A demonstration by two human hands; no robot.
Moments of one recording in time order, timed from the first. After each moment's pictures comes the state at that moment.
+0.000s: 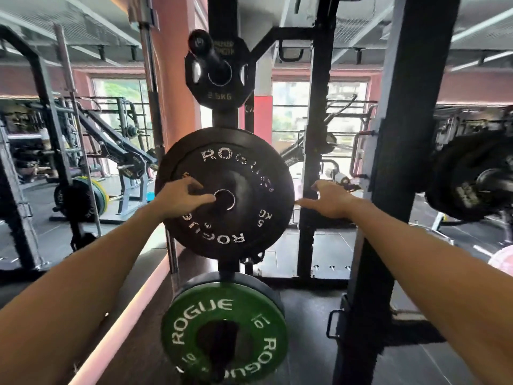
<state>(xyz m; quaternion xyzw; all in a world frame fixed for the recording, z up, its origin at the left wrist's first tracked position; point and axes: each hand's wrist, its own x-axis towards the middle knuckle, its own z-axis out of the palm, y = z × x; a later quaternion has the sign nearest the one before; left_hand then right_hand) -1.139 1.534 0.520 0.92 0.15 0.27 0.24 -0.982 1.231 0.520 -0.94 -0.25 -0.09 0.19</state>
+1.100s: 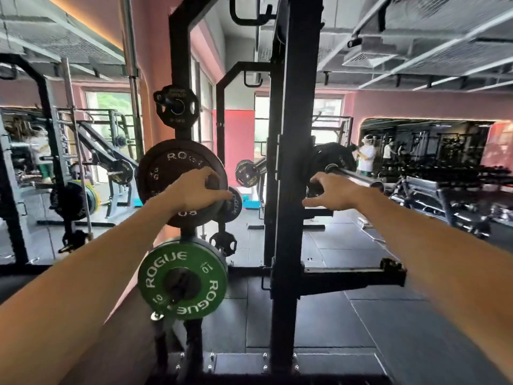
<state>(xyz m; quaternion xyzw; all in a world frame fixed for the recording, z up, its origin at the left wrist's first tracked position) -1.405 1.150 0.564 0.95 0.05 0.25 0.20 -1.266 0.864 0.571 -0.95 -0.25 -0.11 0.13</state>
